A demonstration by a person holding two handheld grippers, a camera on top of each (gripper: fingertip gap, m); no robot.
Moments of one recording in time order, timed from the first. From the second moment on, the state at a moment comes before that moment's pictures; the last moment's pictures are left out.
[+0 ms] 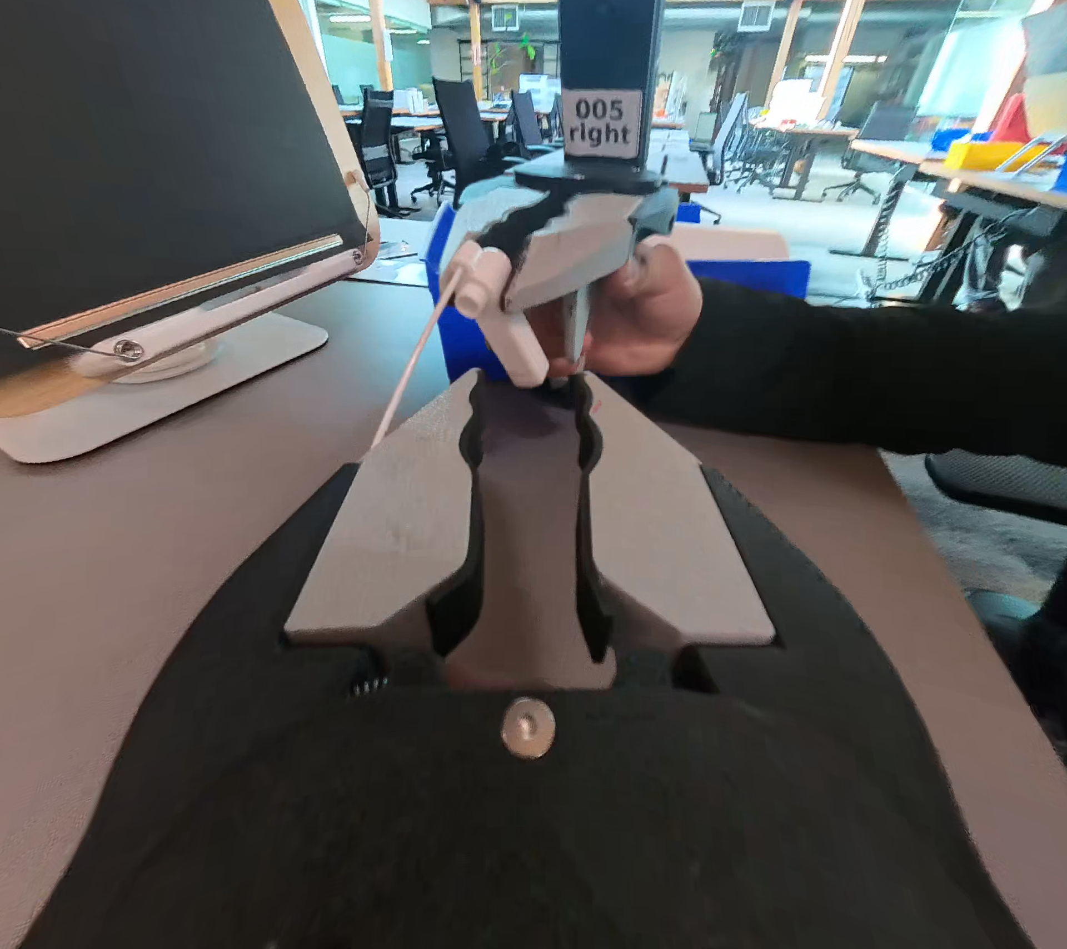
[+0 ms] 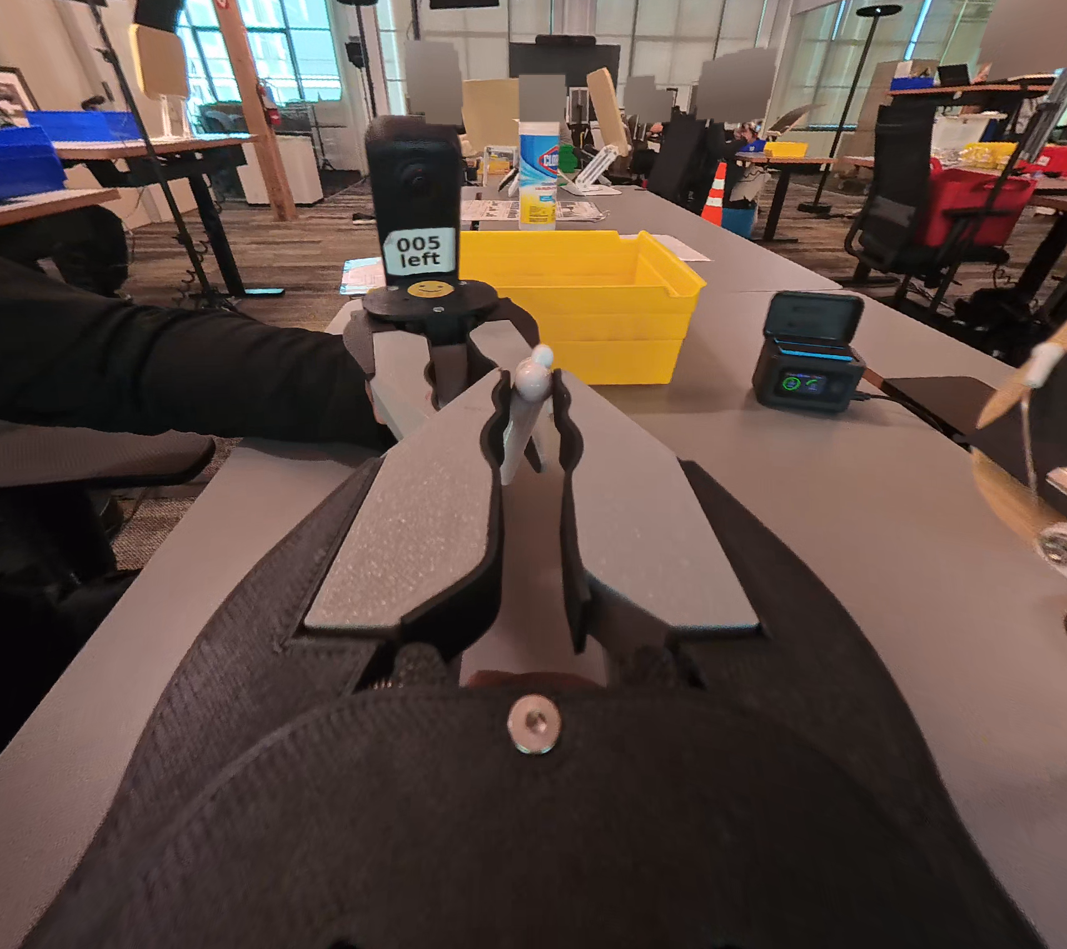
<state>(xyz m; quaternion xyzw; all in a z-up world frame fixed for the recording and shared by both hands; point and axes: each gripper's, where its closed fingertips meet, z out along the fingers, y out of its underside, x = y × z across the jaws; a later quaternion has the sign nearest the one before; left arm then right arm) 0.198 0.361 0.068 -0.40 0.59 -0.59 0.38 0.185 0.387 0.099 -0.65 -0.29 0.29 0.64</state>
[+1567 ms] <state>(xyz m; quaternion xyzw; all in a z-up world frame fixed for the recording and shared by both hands) 0.201 0.412 0.020 -0.33 0.72 -0.19 0.59 0.213 0.392 0.011 -0.78 -0.44 -0.07 0.44</state>
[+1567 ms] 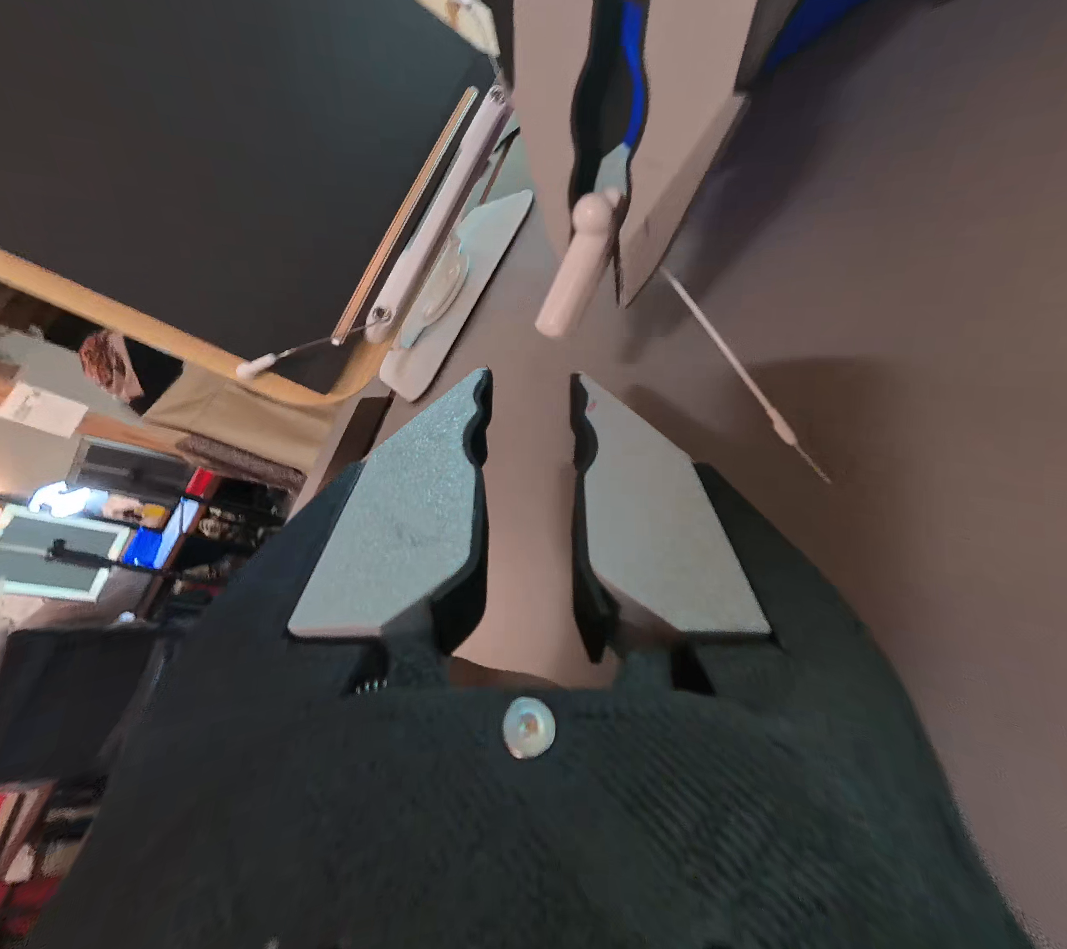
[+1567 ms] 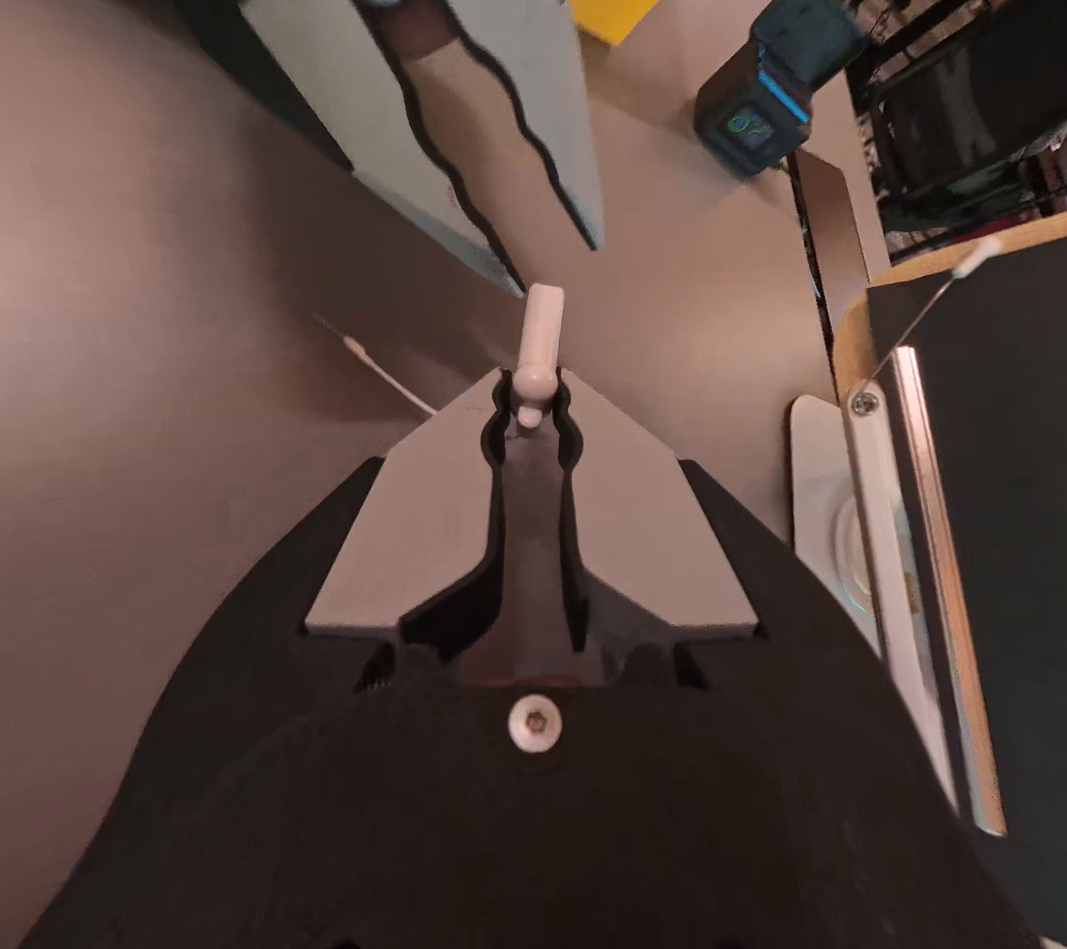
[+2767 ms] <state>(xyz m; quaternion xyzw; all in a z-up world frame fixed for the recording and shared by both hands) 0.167 0.381 0.119 -0.35 0.38 -0.84 0.16 0.169 0.385 0.103 -0.69 -0.24 0.32 0.60</state>
